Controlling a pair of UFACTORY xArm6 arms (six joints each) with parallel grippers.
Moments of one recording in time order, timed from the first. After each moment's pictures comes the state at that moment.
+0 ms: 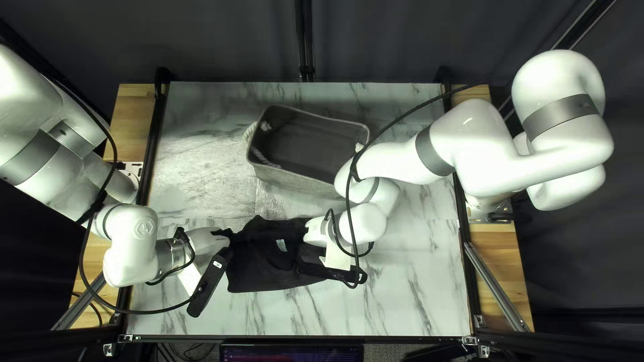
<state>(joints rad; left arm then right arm) -0.64 -0.11 -0.52 1.26 0.66 -0.96 0.26 0.29 -0.82 -1.02 0.18 -0.26</state>
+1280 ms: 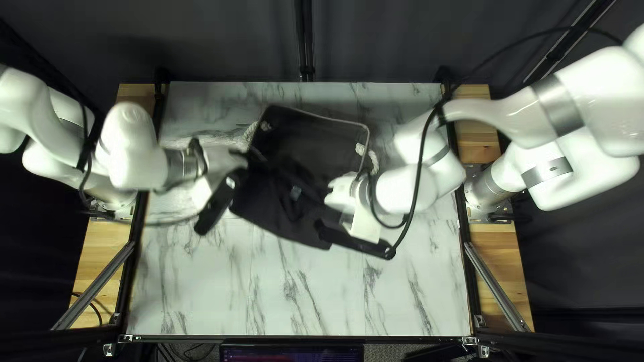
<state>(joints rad) 0.11 -0.60 -0.40 0.73 0.27 0.43 0.17 -0.44 -0.53 -0.55 0.57 -0.77</state>
